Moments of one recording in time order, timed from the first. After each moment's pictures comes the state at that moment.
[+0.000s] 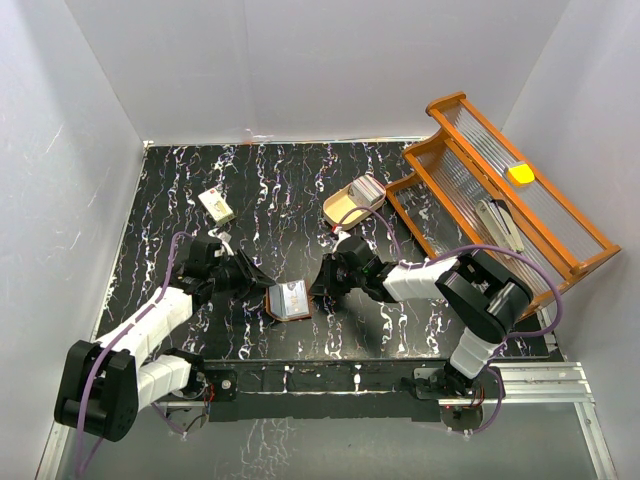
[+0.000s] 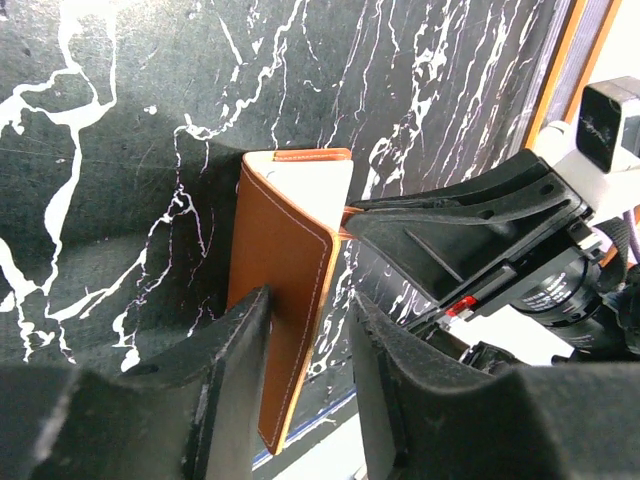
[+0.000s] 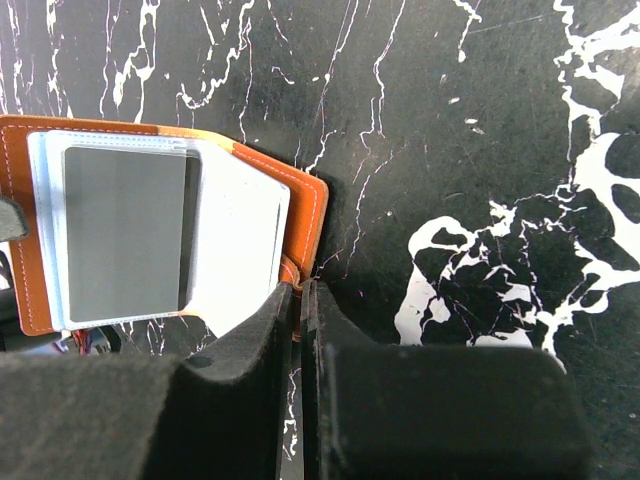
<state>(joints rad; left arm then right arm) -0.28 1.08 0.47 -0.24 0.45 -0.94 0.78 1.69 0.70 0.31 -0.26 0.76</state>
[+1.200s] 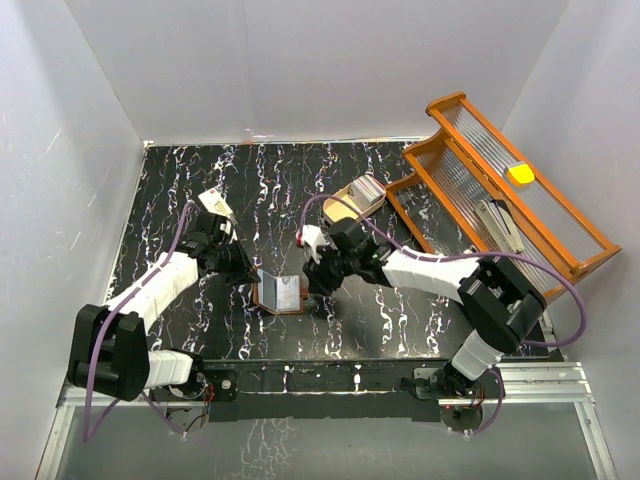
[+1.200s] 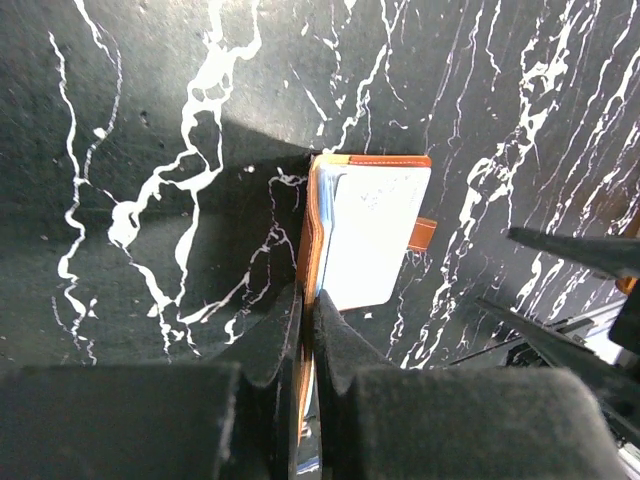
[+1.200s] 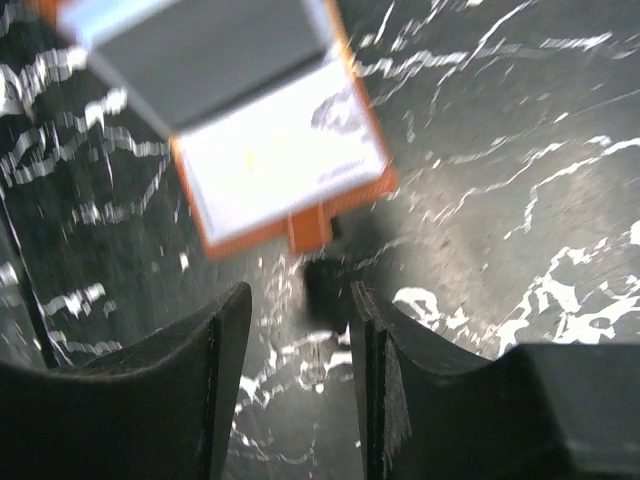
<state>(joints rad) -0.26 1.27 0.74 -0.54 0.31 -0.62 0.79 1.62 0.96 -0.08 -0.40 -0.11</state>
